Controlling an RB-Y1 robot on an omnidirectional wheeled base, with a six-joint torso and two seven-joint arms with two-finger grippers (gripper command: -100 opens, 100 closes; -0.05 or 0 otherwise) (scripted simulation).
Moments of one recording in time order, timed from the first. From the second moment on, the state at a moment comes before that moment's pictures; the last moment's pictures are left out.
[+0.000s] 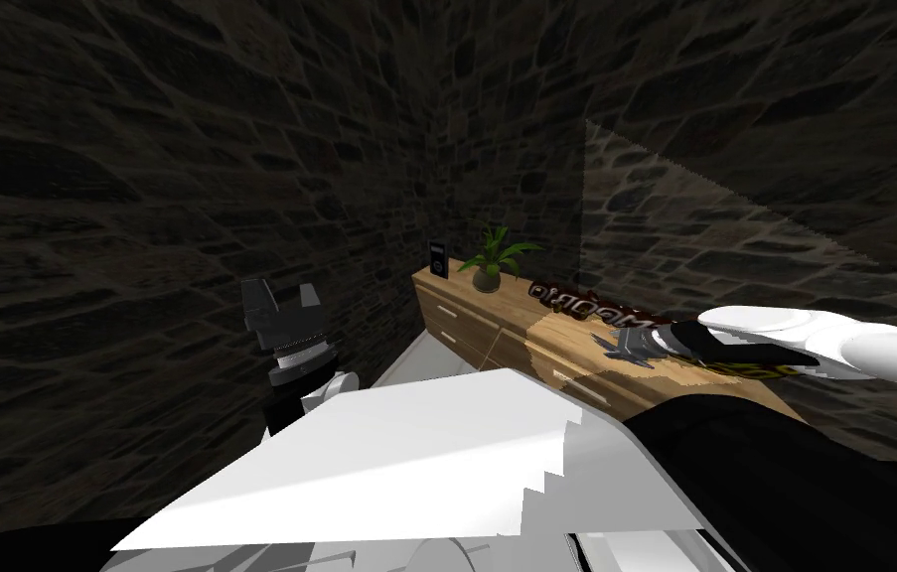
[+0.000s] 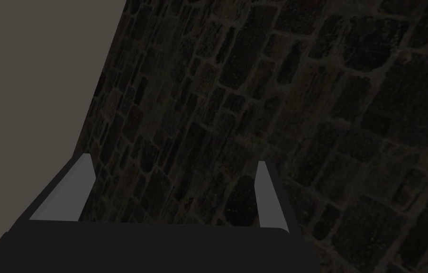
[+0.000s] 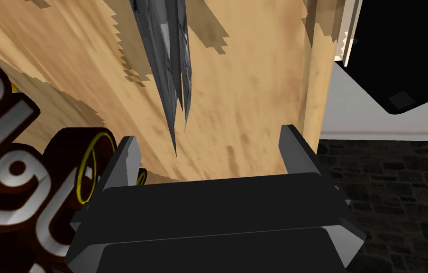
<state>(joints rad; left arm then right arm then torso) 0.53 0.01 0.07 -2.36 0.11 -0.59 -0.15 0.66 -1.73 0.21 -1.14 0.64 -0.70 0.15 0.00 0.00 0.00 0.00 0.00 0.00</state>
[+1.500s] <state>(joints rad) 0.53 0.01 0.07 -2.36 0.11 -0.59 -0.15 0.69 -1.66 0.33 -1.07 0.70 -0.66 0.16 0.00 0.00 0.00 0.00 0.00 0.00</state>
